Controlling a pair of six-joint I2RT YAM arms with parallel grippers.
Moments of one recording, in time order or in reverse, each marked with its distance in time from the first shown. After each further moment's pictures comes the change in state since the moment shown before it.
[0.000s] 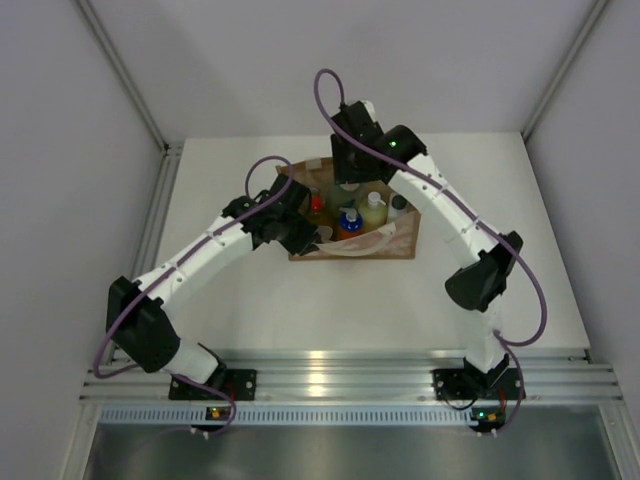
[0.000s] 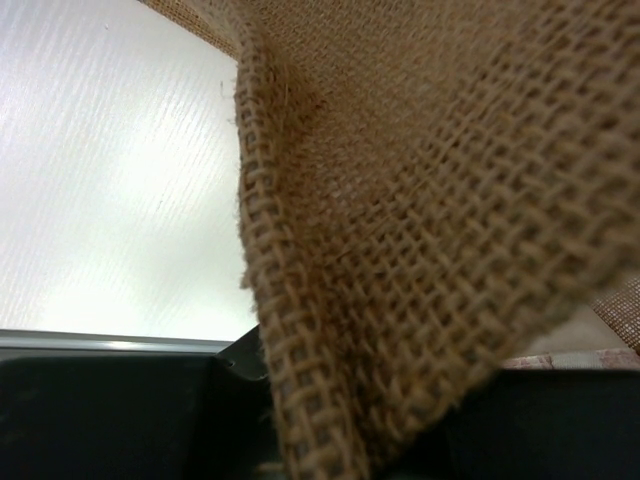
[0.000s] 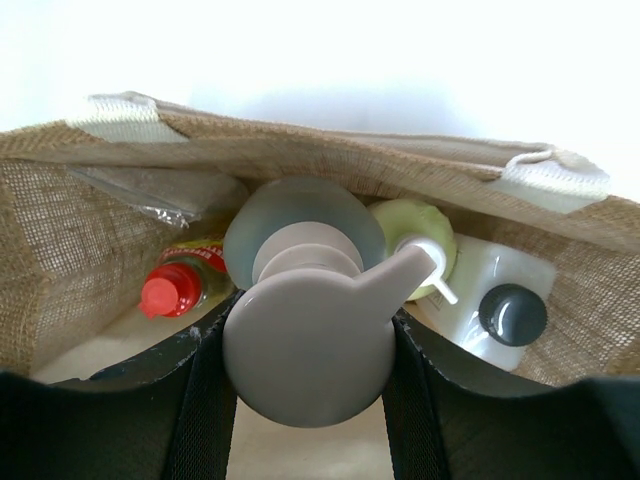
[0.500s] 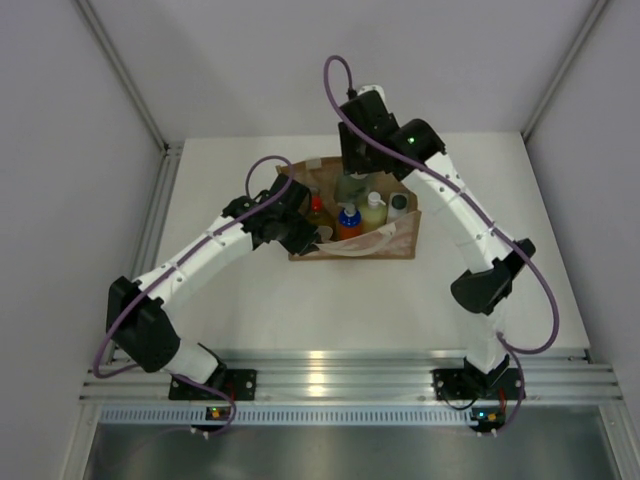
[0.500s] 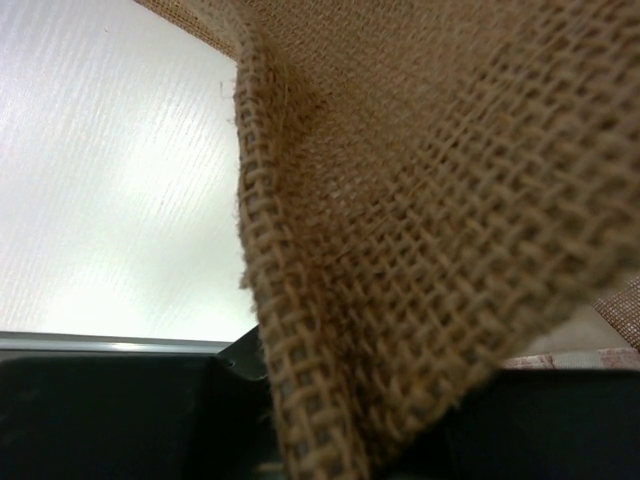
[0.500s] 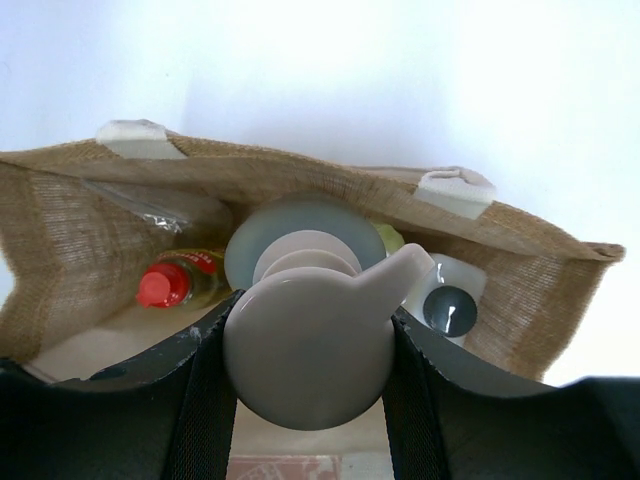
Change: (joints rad) left arm 0.000 0.001 0.000 0.002 0.000 0.010; right arm -0.002 -0.036 0.082 -0.037 0.052 -0.079
